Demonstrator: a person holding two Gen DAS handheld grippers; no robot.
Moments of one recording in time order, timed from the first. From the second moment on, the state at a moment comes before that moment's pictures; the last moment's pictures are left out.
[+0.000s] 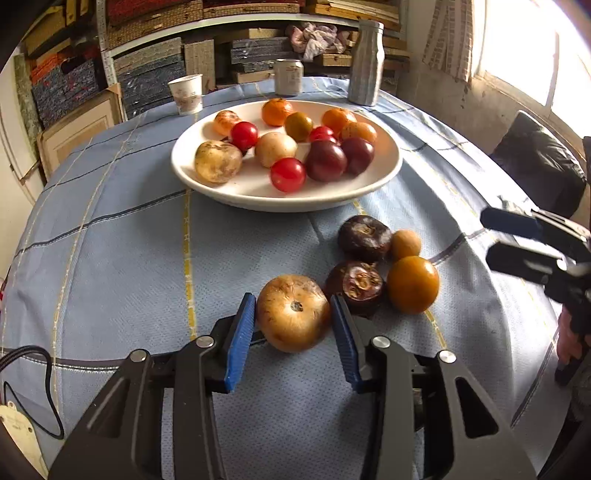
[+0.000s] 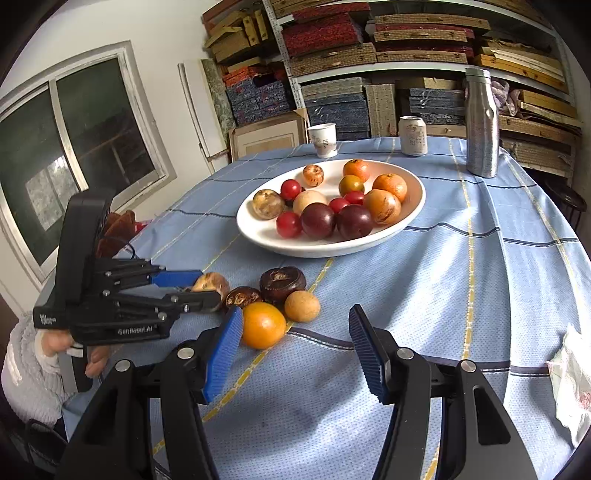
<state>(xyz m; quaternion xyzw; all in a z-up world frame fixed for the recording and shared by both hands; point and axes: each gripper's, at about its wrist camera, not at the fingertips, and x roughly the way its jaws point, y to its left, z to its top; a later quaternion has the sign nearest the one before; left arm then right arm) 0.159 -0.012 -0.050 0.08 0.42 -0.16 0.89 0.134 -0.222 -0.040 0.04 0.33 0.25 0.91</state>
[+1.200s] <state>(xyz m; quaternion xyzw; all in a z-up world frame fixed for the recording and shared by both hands) 0.163 0.012 -0.002 0.06 0.37 -0.15 0.91 0.142 -0.188 -0.008 -0.03 0.33 0.23 0.91</state>
